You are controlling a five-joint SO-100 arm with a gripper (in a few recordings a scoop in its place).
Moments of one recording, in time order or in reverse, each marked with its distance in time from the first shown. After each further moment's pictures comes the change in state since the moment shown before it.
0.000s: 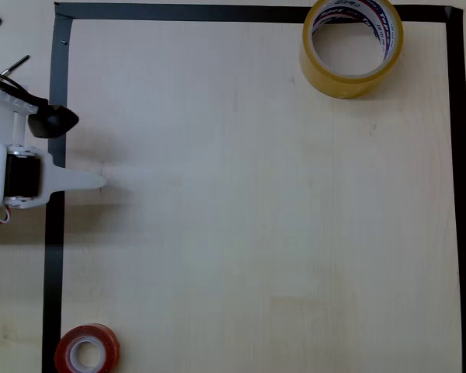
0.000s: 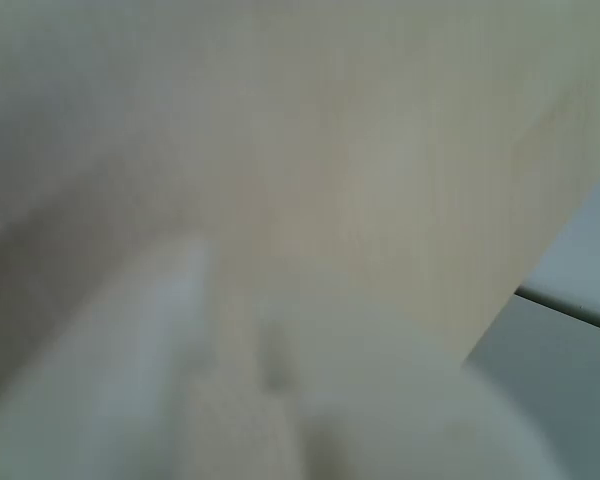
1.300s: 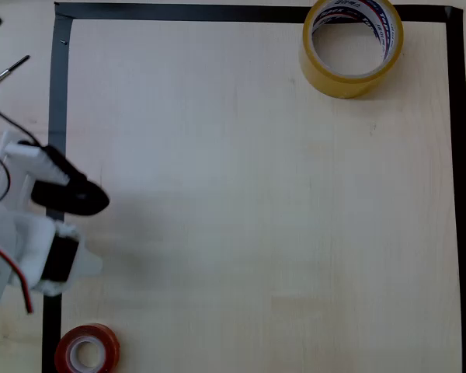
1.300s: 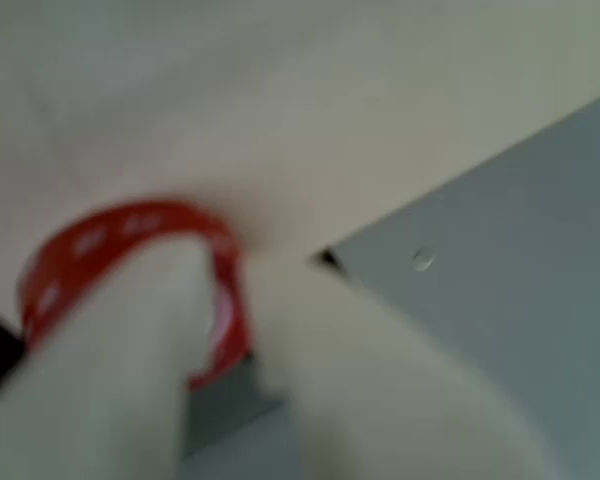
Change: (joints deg) arm 24.5 -64.9 -53.0 14.9 -19.3
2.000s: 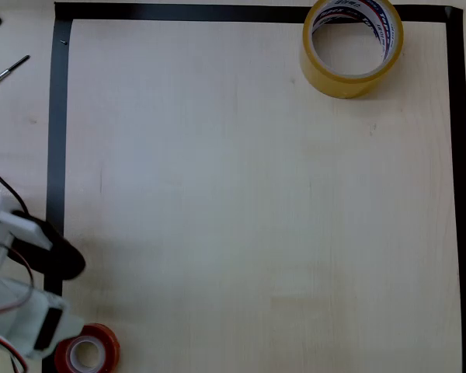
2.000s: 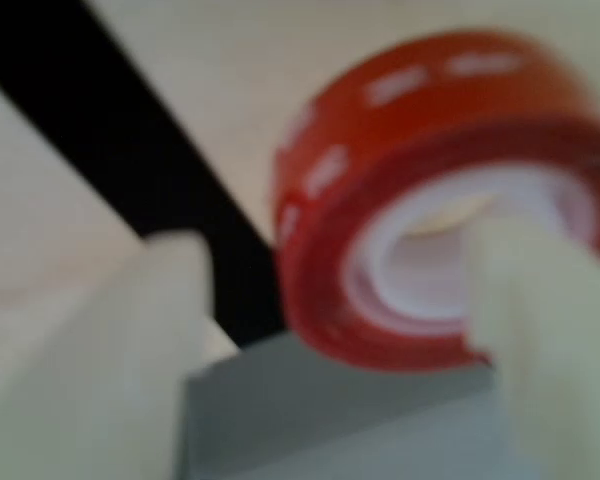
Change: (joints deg) arm 17.9 -16.4 -0.4 -0.4 -10.6
